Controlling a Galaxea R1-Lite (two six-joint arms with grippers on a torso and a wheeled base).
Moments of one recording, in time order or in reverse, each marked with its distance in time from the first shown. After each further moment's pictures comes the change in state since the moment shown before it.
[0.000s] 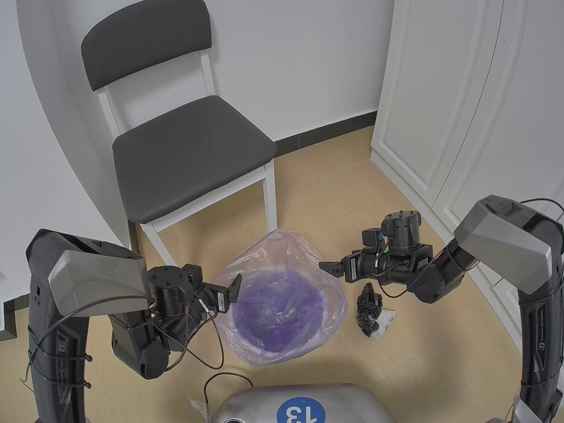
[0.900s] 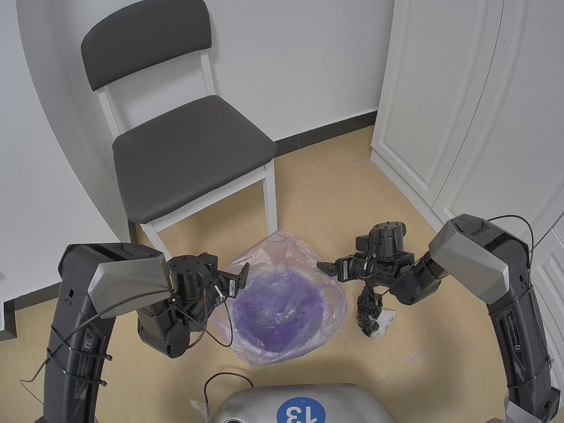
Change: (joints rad) left arm 0.063 0.178 -0.321 0.121 -0.019 0.125; right arm -0.035 0.263 -0.273 -0.002 -0.046 0.071
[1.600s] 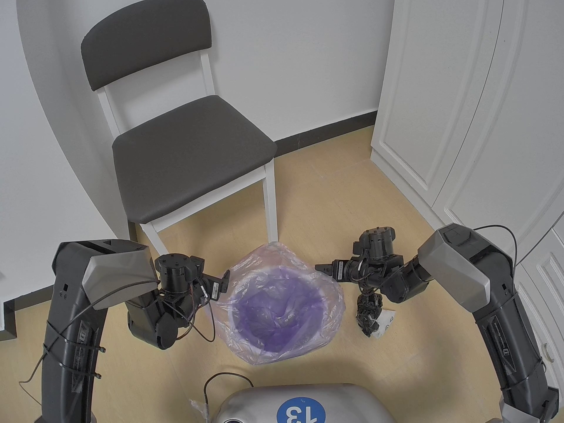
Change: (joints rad) left arm 0.088 0.015 -0.033 0.143 -0.001 0.069; right arm 0.003 0.107 -0.219 0.220 -0.045 0.193
